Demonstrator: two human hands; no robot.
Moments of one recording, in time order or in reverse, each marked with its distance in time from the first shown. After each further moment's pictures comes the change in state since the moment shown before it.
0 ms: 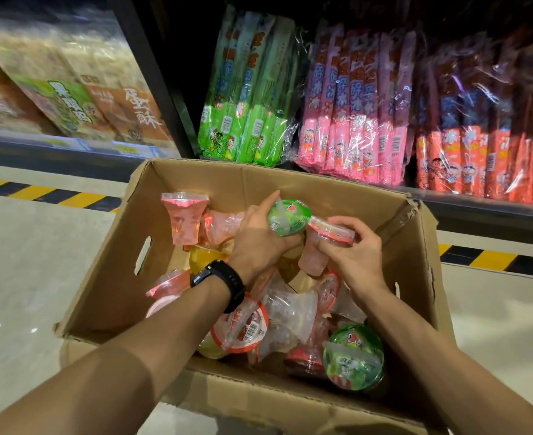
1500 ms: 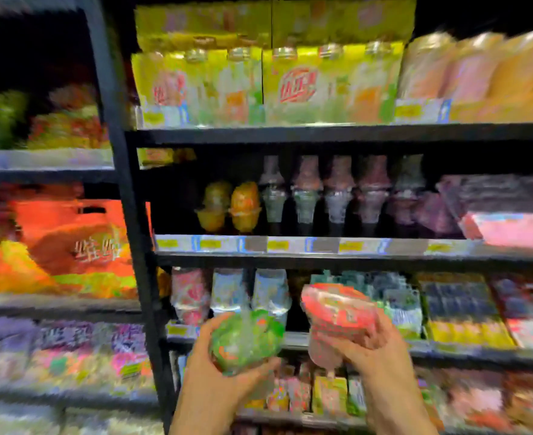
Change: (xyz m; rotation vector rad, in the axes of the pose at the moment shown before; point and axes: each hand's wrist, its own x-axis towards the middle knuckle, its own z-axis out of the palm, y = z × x) left_hand -0.233 0.843 -0.437 -0.475 0.320 0.543; right_hand -0.136 -0.943 -0.330 0.748 0.042 -0.338
